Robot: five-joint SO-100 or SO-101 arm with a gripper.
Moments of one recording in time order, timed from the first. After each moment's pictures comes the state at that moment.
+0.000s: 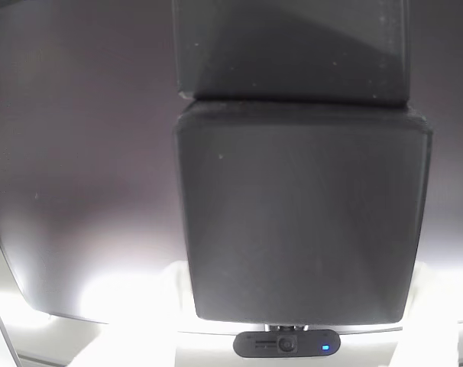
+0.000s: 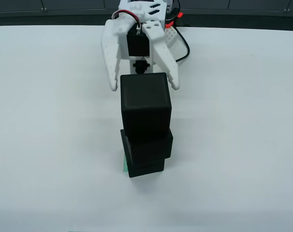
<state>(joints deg) 2.2 139.5 166.4 -24.7 -88.9</state>
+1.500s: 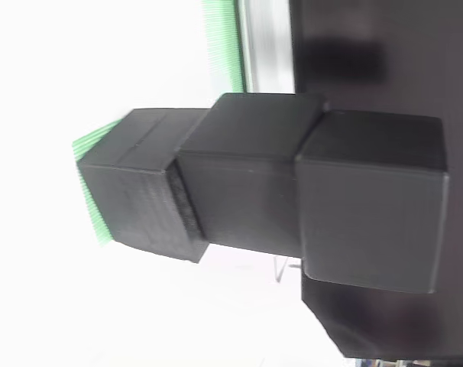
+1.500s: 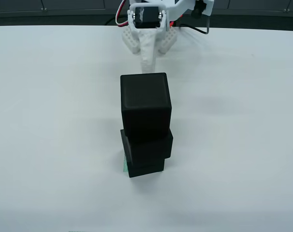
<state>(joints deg) -4.1 196.3 172.8 54.4 4.5</state>
